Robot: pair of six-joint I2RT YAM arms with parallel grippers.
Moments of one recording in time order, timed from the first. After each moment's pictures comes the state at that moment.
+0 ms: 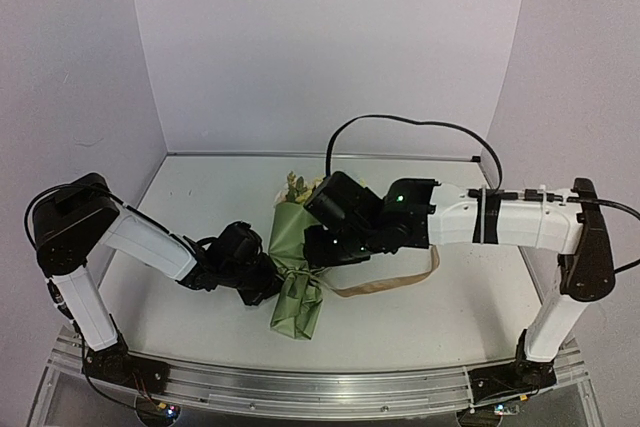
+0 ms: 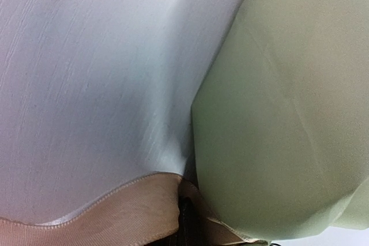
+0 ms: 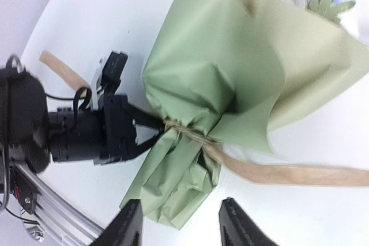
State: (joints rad) left arm -0.88 1.75 0.69 0.25 0.16 -1.49; right arm 1.17 1.78 1.50 -0.67 0.28 0.78
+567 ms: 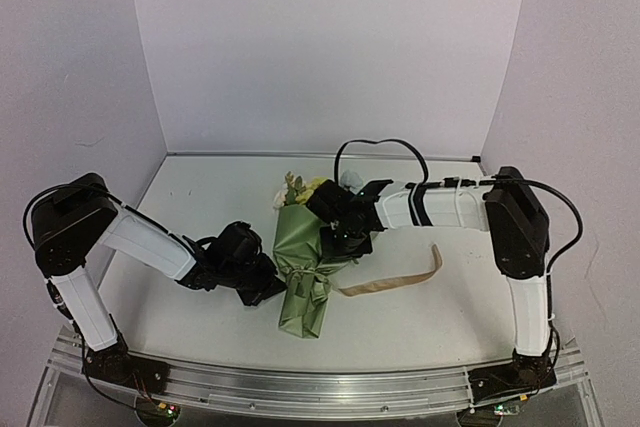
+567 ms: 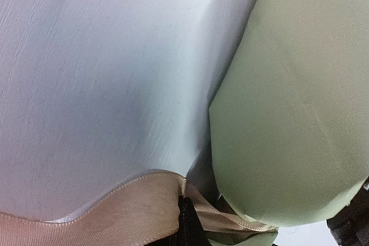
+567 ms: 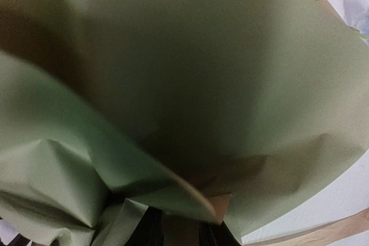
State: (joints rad) left arm -0.88 1.74 0.69 0.23 0.16 -1.49; right arm 0.94 2.11 1.61 -0.70 0.28 0.71
